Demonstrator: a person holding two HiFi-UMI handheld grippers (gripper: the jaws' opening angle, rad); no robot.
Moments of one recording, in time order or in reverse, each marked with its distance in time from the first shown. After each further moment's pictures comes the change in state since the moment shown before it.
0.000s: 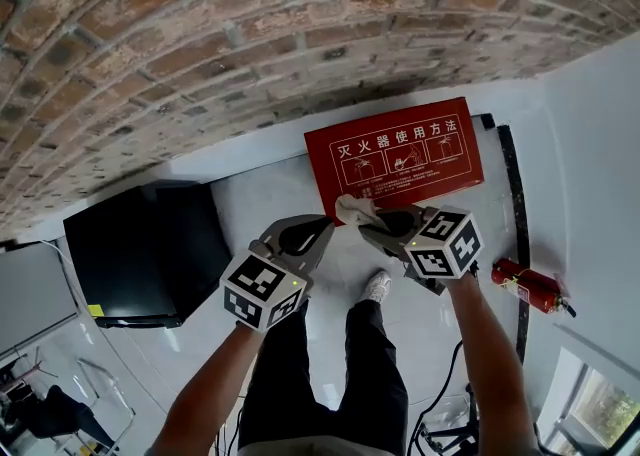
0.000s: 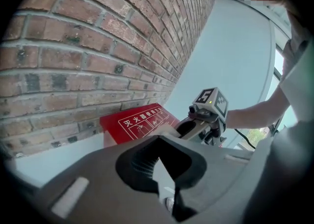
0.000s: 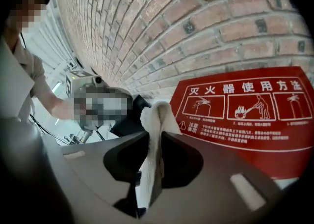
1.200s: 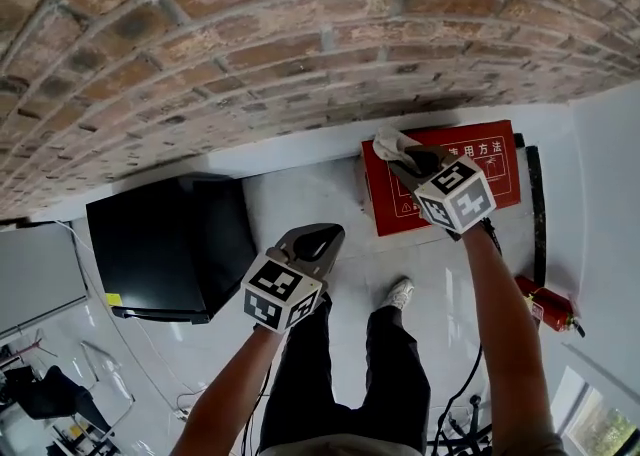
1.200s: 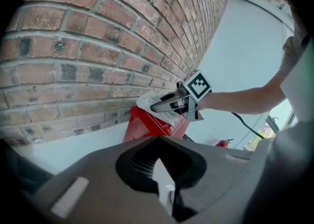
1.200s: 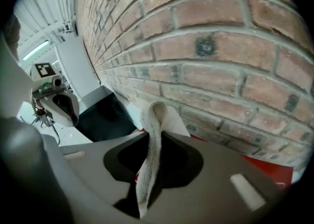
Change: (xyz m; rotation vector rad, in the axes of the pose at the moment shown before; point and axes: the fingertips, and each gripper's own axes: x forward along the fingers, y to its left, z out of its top) left arm -0.049 0.054 -0.030 -0.087 0.022 0.096; right arm 0.048 -0.071 0.111 -0.287 0.022 -0.310
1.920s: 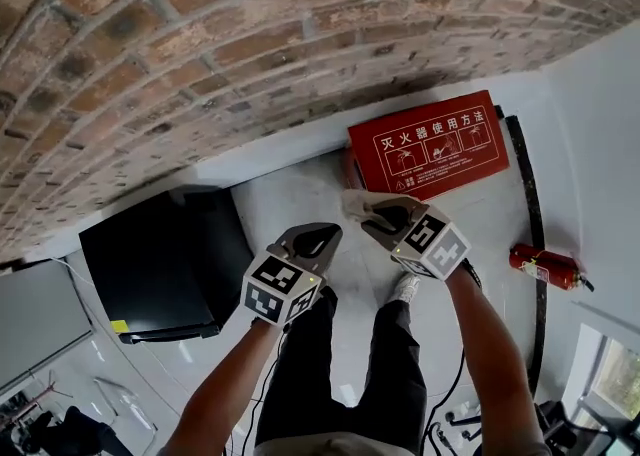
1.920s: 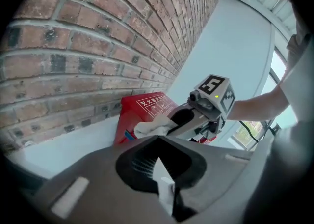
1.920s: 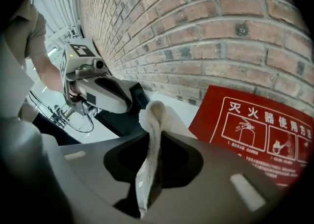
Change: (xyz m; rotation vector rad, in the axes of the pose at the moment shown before) left arm -0.008 -0.006 -0.029 0.074 0.071 -0.127; right arm -0.004 0.139 -0.060 0.021 0.062 0.156
